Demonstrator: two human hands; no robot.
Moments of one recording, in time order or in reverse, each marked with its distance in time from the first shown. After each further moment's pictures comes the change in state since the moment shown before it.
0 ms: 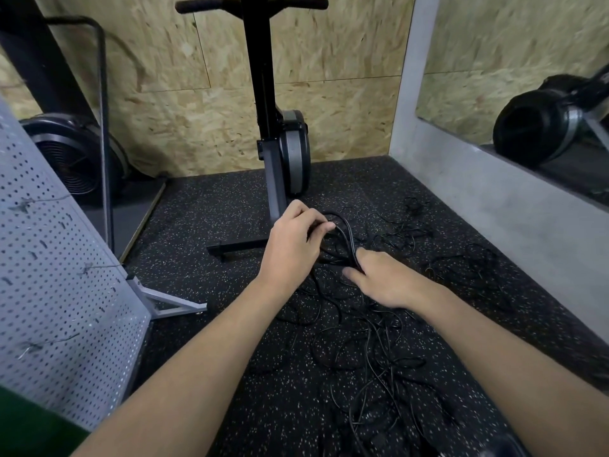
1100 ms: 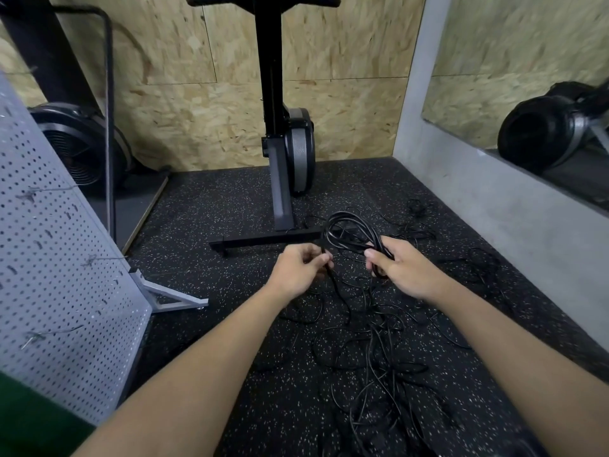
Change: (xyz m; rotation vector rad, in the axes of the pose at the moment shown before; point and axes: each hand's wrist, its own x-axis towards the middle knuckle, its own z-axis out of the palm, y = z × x) left_hand -0.028 -0.035 0.018 -0.524 -0.398 -0.701; right_hand 0.009 0.034 -0.001 0.433 0.131 -0.084
